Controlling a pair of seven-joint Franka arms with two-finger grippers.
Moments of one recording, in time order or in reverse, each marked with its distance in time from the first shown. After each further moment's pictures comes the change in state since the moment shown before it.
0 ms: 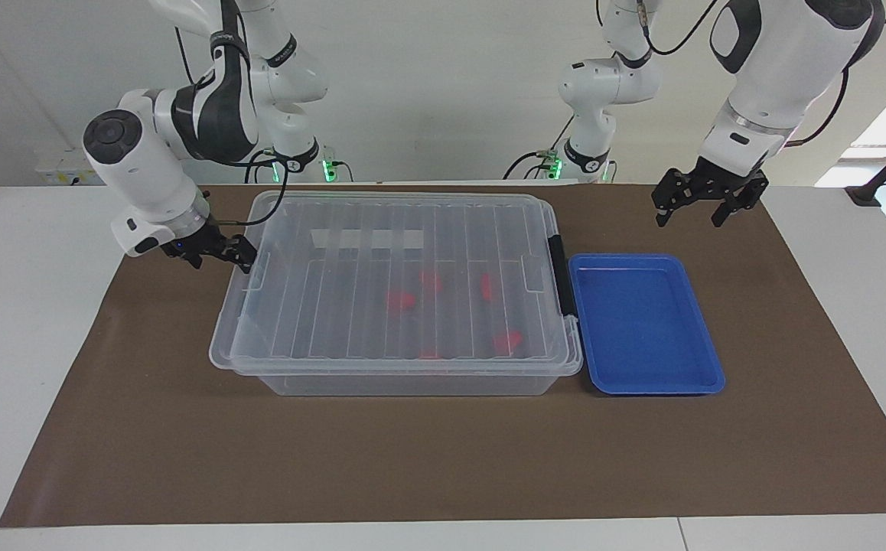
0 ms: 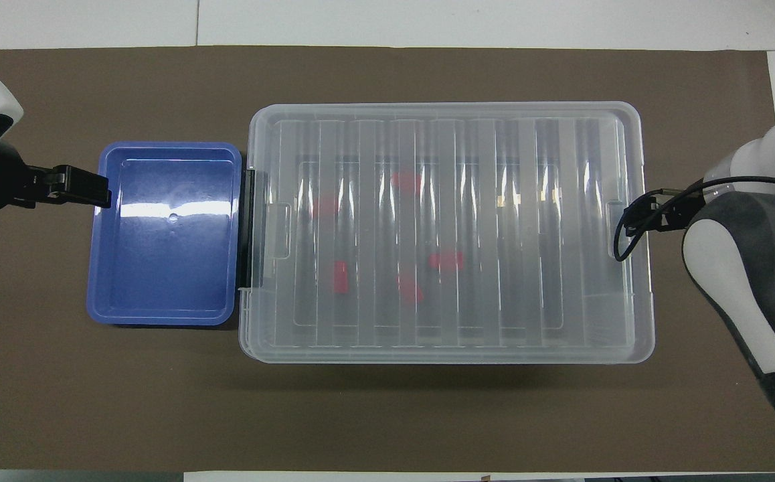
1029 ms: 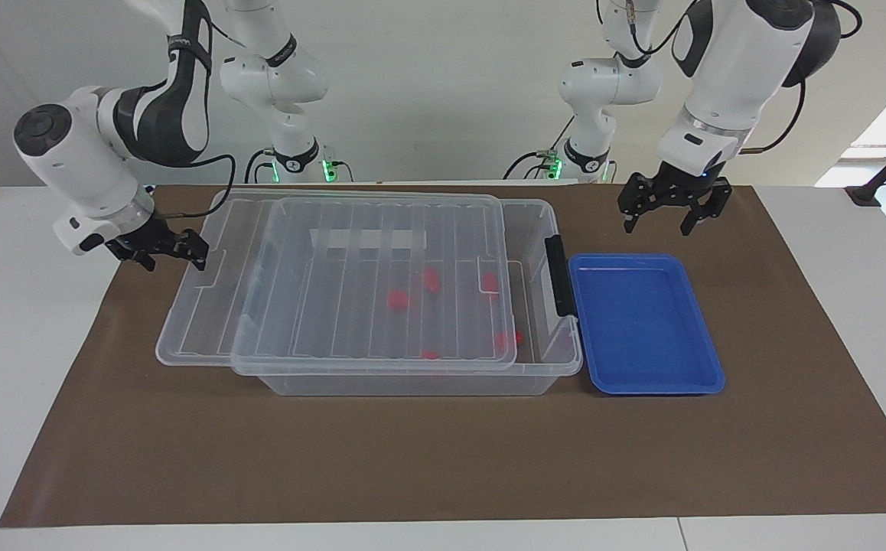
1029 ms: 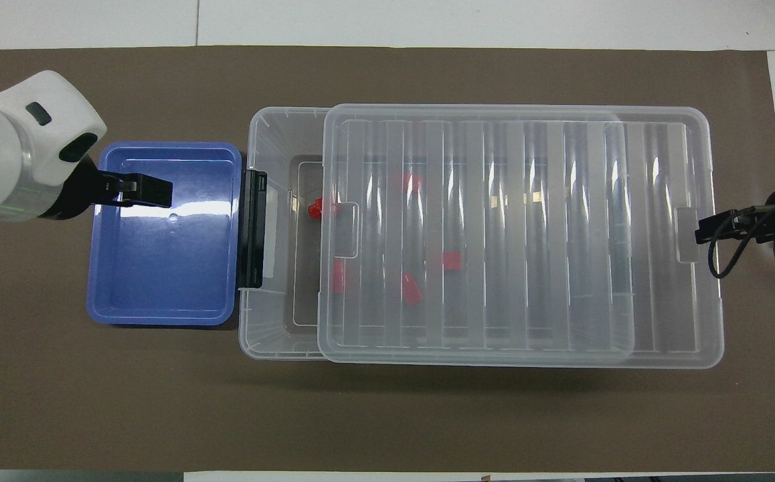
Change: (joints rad) left arm -0.108 -0.031 -0.018 -0.102 -0.001 0.148 -0.076; right arm -0.009 -0.003 -0.156 -0.012 -0.001 0.045 -0.290
